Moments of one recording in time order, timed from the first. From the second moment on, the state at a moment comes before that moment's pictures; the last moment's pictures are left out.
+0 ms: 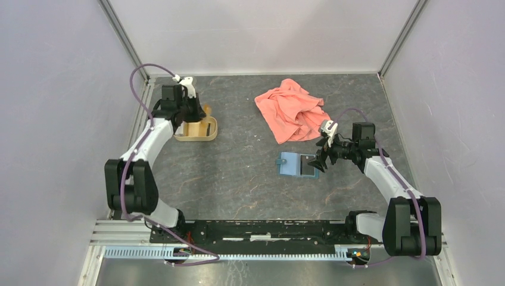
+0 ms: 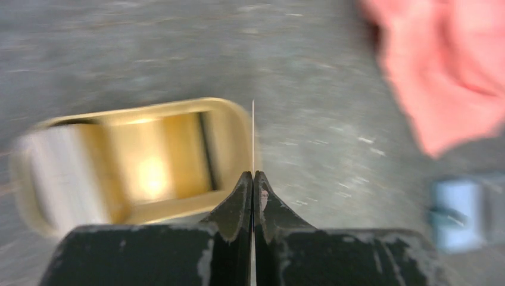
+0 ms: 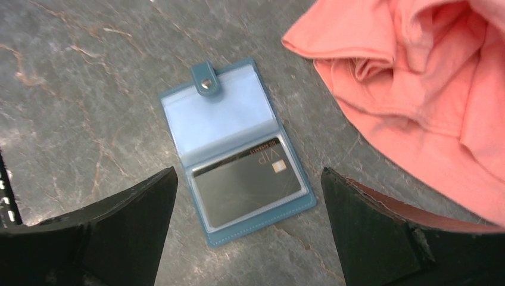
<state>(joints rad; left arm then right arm) -0.07 1.57 1.18 -0.35 0.15 -0.10 0.01 1.20 0.62 -0.26 -0.89 -0.68</state>
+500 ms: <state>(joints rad) -0.60 1.36 0.57 0.77 0.51 -0.66 0.01 1.05 0.55 0.15 -1.14 -0.10</state>
